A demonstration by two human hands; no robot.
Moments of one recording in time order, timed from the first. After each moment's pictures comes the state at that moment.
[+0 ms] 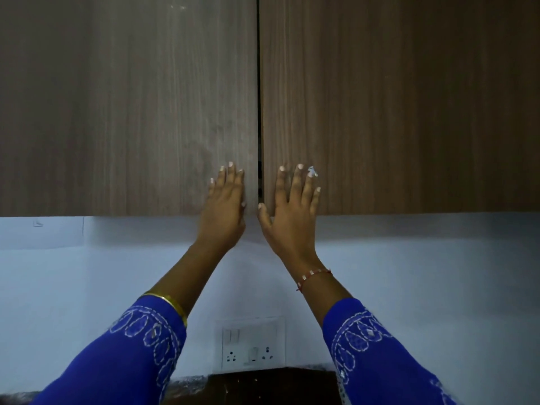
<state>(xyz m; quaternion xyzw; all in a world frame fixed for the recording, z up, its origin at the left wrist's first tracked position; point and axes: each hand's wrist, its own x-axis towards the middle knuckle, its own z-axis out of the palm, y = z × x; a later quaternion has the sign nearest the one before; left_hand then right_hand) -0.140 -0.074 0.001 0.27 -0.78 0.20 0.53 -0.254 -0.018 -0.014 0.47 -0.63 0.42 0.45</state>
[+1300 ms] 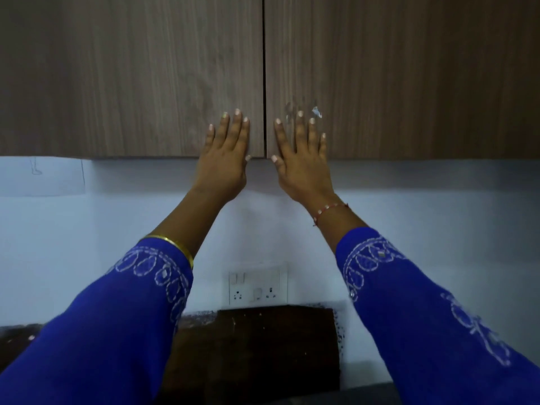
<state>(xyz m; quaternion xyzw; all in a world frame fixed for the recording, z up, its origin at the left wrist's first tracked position) -0.129 -0.079 -0.012 0.32 -0.79 0.30 0.43 -0.277 -0.019 -0.018 0.55 -0.66 0.30 0.42</state>
